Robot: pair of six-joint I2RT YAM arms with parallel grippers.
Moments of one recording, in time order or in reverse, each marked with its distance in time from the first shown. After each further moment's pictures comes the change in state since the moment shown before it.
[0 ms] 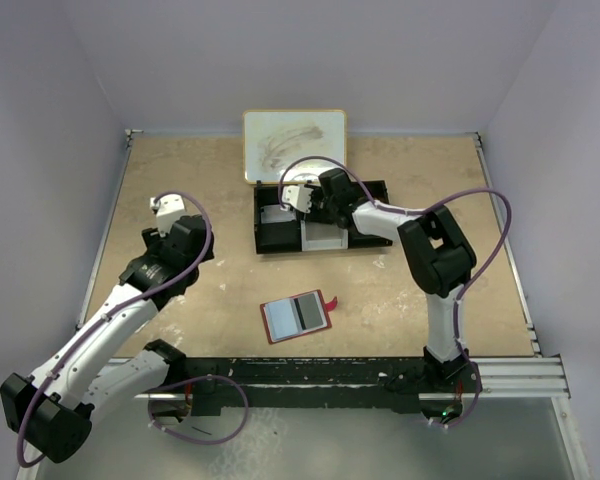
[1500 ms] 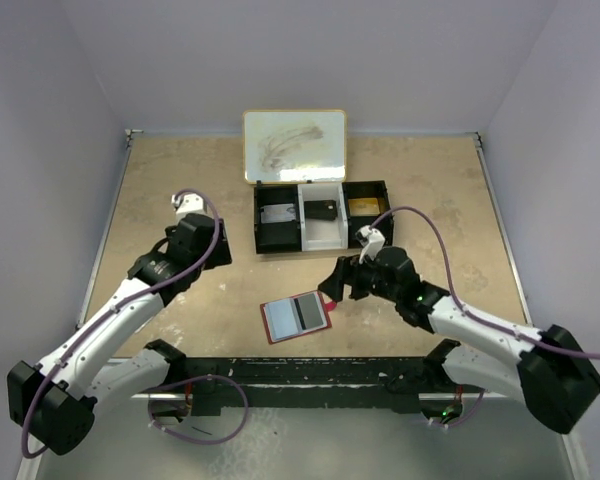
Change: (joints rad) left arm 0.000 0.050 -0.021 0.077 0.272 0.043; right arm 0.078 -0.923 -0.894 0.154 -0.167 1.486
